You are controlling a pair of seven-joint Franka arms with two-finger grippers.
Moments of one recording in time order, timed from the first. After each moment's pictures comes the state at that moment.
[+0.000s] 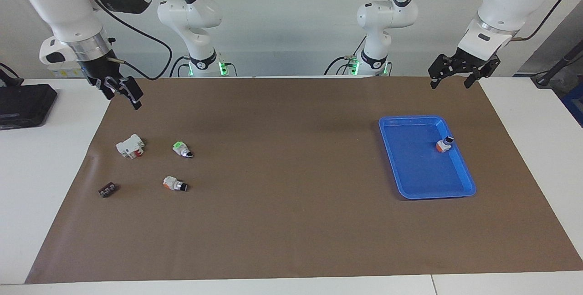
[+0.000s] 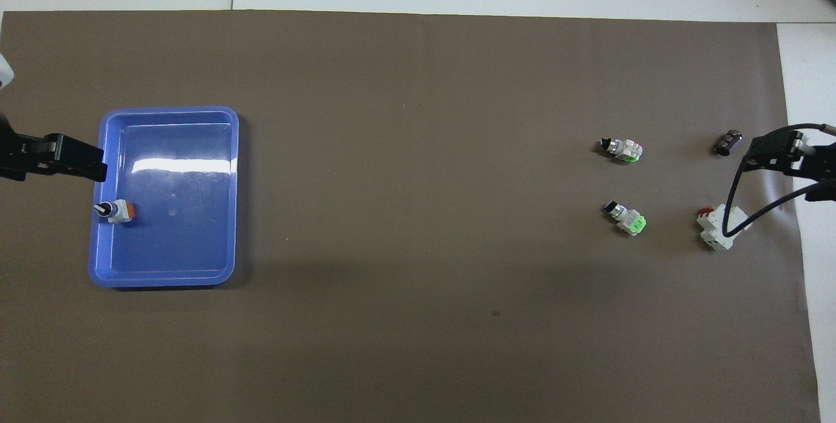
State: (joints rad) left arm 0.01 0.00 -0.09 -1.54 0.01 1.48 0.00; right arm -0.02 -0.11 -0.09 -1.84 -0.01 1.78 0.33
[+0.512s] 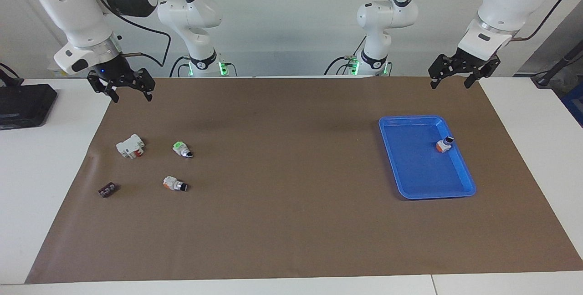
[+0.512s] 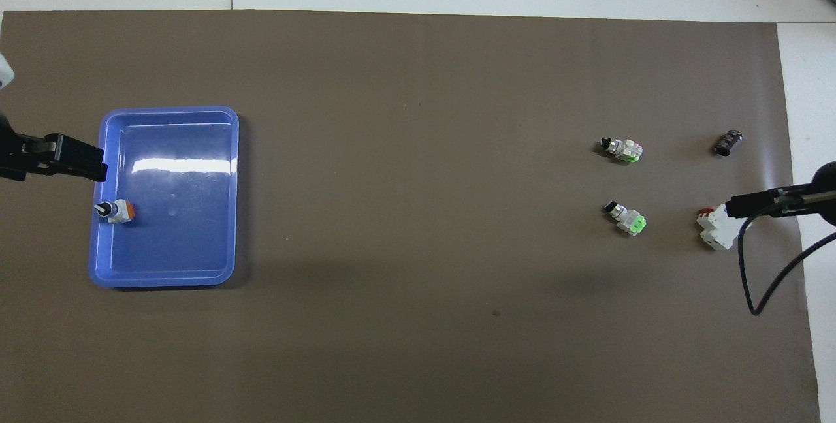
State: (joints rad) left arm 0.01 0.00 -0.09 -1.54 0.01 1.48 0.00; right arm -0.02 -0.16 -0.09 -1.95 -0.01 1.78 -0.26
